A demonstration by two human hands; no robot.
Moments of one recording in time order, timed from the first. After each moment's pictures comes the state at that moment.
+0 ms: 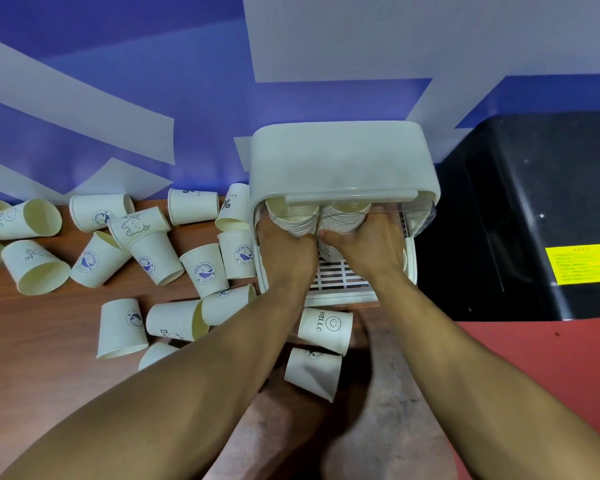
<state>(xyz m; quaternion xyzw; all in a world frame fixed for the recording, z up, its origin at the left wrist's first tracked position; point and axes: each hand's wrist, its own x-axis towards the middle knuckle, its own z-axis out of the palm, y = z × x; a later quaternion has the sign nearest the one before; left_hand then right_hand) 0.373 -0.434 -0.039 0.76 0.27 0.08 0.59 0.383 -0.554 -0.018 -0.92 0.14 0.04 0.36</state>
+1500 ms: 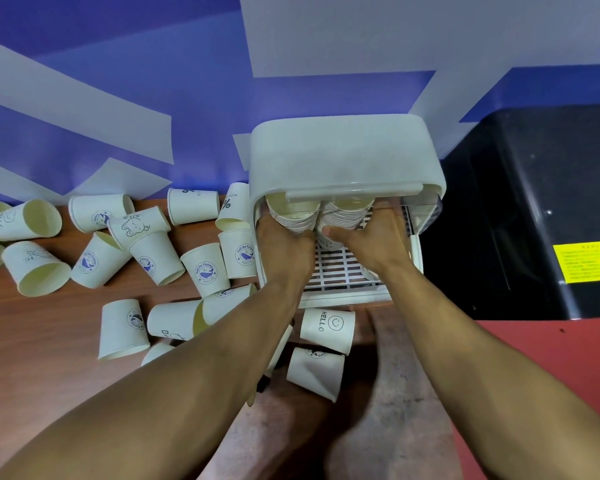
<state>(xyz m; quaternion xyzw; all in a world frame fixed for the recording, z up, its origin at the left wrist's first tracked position) 0.372 -0.428 -0.028 0.77 0.25 0.06 0.59 0.389 -0.559 -0.022 -0.89 0.12 0.06 0.43</state>
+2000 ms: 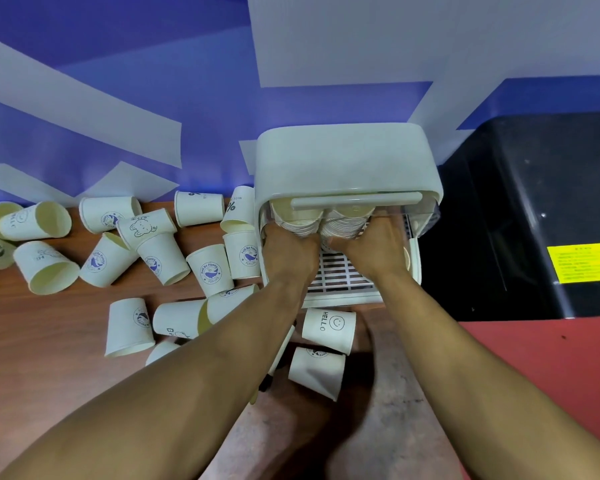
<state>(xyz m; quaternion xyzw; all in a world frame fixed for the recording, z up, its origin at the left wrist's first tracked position) 0.369 -0.428 -0.015 0.81 0.31 -0.09 0.48 0.376 -0.552 -0.008 -0.91 0.14 0.06 0.39</state>
